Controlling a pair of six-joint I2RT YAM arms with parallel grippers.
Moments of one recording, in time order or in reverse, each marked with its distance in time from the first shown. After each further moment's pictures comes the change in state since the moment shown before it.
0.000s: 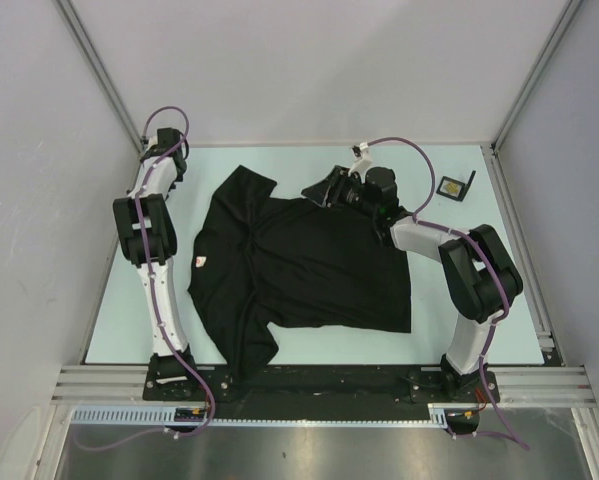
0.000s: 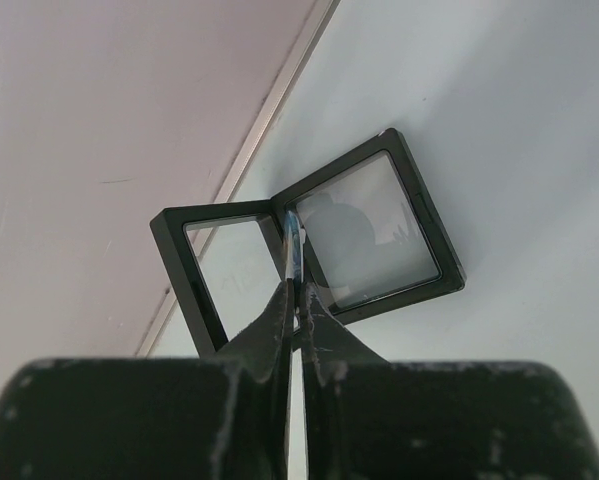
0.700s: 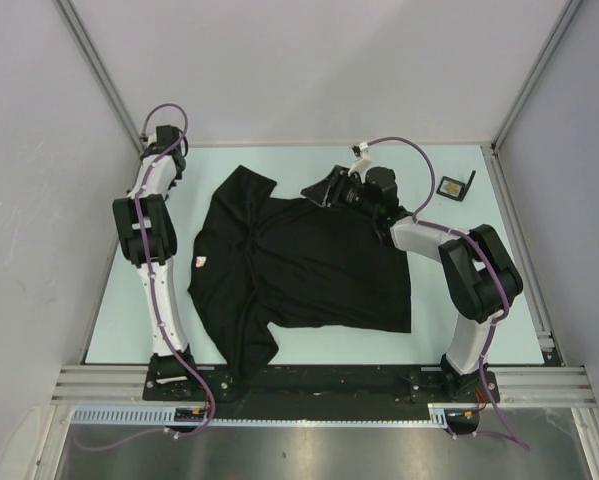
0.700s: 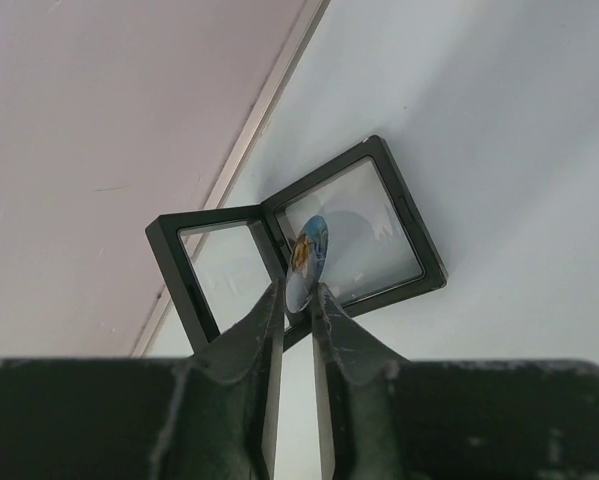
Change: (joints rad) left arm 0.000 0.000 0.026 -0.011 0.030 -0.001; right arm 0.000 0.000 0.000 0.008 -0.007 0.001
